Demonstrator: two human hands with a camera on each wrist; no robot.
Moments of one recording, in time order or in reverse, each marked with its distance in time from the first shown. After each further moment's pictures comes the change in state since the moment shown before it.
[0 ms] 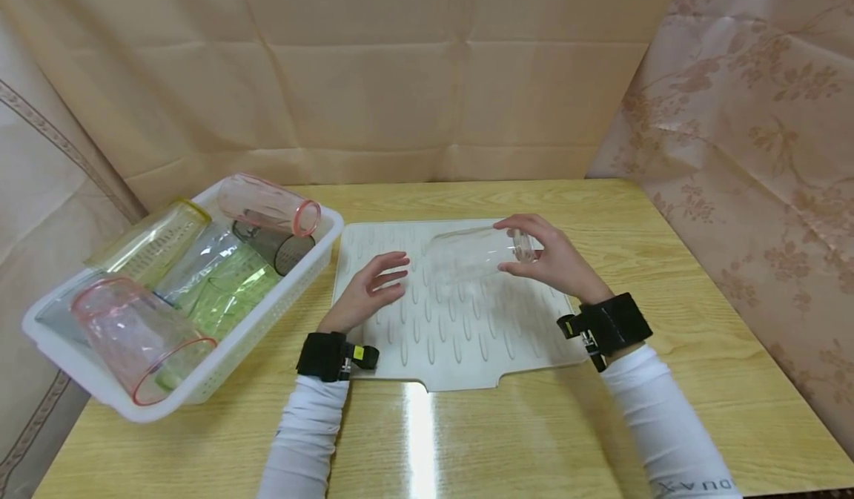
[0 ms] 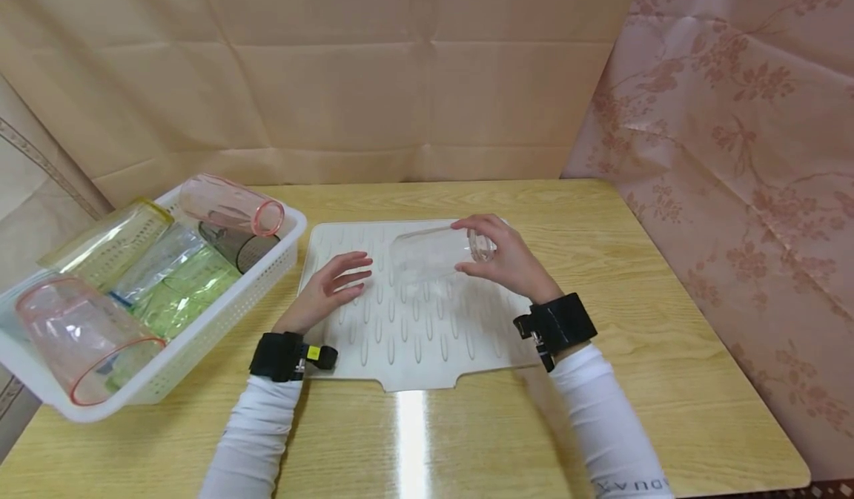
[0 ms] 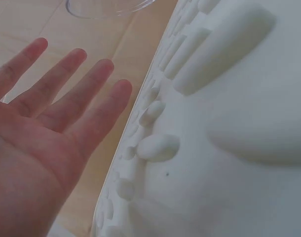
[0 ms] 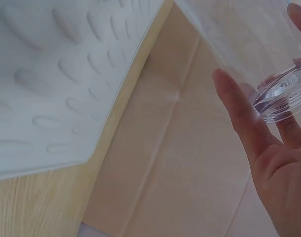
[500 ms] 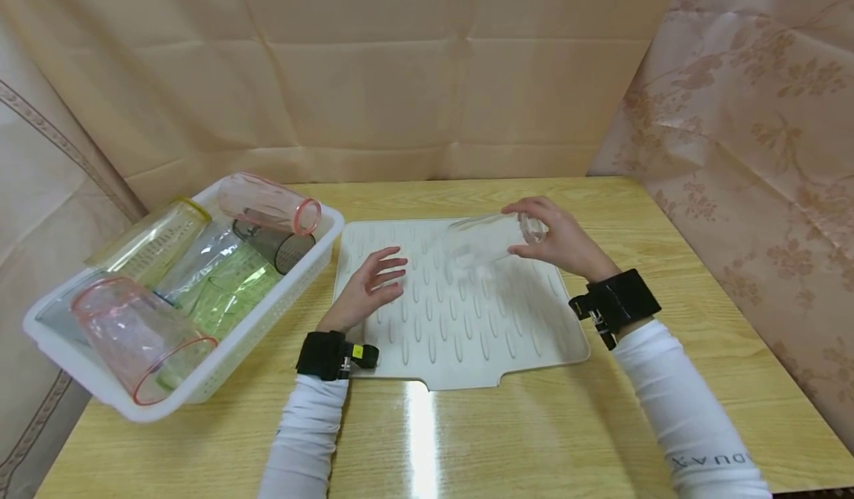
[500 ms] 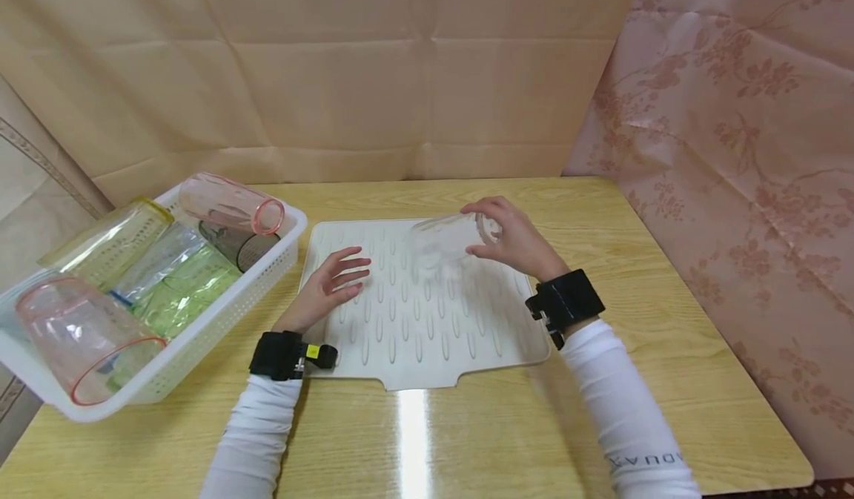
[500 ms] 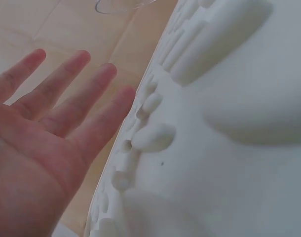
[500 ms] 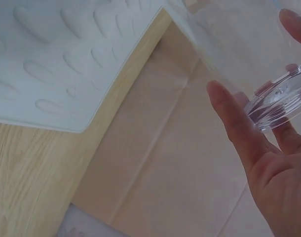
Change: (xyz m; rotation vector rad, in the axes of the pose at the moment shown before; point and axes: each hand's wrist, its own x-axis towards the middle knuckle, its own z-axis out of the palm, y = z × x) left_hand -0.002 0.000 -0.001 -0.027 0.025 -0.040; right_hand 0.018 0.012 -0.019 -0.169 -0.020 -0.053
